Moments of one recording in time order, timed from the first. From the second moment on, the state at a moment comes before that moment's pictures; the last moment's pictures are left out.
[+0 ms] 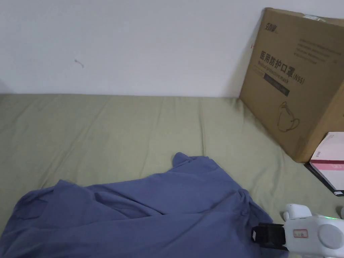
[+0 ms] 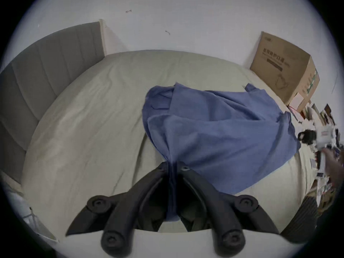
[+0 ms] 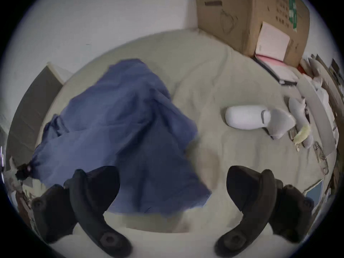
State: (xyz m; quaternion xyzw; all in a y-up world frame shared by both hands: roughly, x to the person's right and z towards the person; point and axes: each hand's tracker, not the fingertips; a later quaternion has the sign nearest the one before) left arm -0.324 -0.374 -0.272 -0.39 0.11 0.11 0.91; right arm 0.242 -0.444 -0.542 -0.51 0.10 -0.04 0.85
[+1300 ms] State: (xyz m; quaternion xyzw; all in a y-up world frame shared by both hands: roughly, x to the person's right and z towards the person) left arm -0.336 -0.320 -0.158 -0.39 0.06 0.15 0.91; right arm 0.245 -0.348 -0.331 -0.47 0.18 0.00 0.87
